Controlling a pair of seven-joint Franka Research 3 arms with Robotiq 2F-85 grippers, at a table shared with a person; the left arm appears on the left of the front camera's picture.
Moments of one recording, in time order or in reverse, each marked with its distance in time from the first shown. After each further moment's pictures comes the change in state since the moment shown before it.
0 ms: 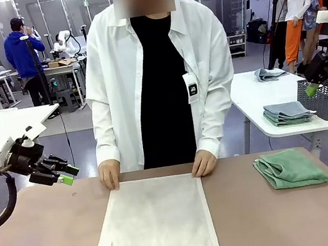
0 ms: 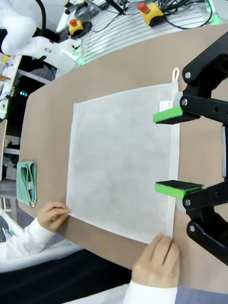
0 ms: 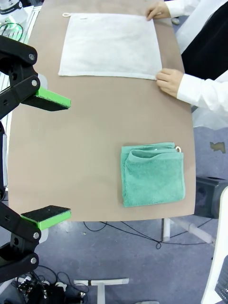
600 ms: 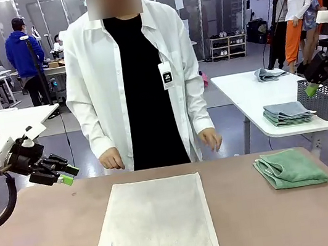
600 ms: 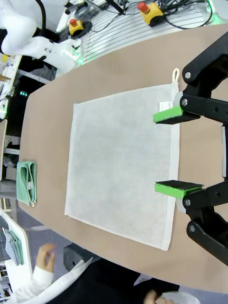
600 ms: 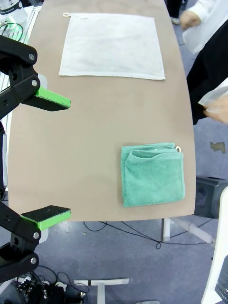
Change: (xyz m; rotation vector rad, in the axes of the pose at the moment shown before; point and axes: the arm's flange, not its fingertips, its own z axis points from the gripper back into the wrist) left arm 0.000 0.000 0.000 0.000 0.000 0.000; right arm 0.000 0.000 0.000 0.000 0.000 0.000
